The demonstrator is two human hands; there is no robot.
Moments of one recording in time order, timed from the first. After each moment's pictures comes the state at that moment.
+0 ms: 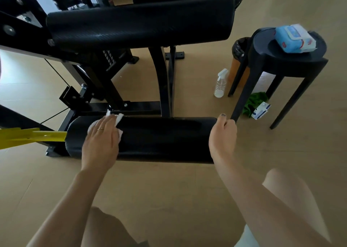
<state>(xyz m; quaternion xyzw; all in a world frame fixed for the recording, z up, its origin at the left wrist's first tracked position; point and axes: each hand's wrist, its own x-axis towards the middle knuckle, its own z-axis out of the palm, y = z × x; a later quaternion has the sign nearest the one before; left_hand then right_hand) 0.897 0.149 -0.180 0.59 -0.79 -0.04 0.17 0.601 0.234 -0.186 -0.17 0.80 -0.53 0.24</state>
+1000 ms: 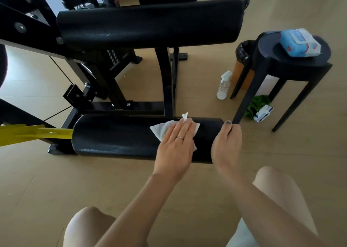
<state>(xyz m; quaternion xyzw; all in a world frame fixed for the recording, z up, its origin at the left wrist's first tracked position) 0.761 0.221 -0.198 0.40 -0.90 -0.03 0.18 0.613 0.250 -0.200 -0.23 0.79 -0.54 0.16</state>
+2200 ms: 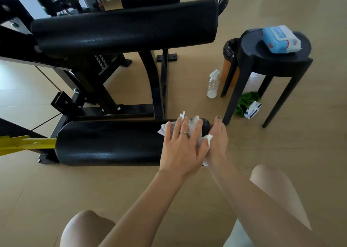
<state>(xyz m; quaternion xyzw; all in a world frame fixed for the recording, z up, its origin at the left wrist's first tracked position) 0.700 0.234 -0.178 0.43 -0.90 -0.01 0.10 0.592 0.237 -0.193 -0.05 0.71 -0.60 0.37</state>
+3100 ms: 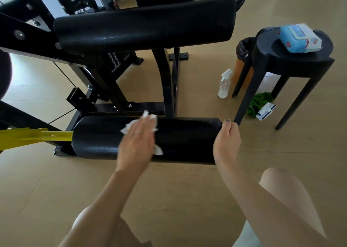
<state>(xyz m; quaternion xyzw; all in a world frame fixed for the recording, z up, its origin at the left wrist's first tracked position) 0.827 0.182 -0.182 0.52 -0.84 -0.02 0.15 0.598 0.245 -0.201 -0.18 0.76 -0.57 0.24</state>
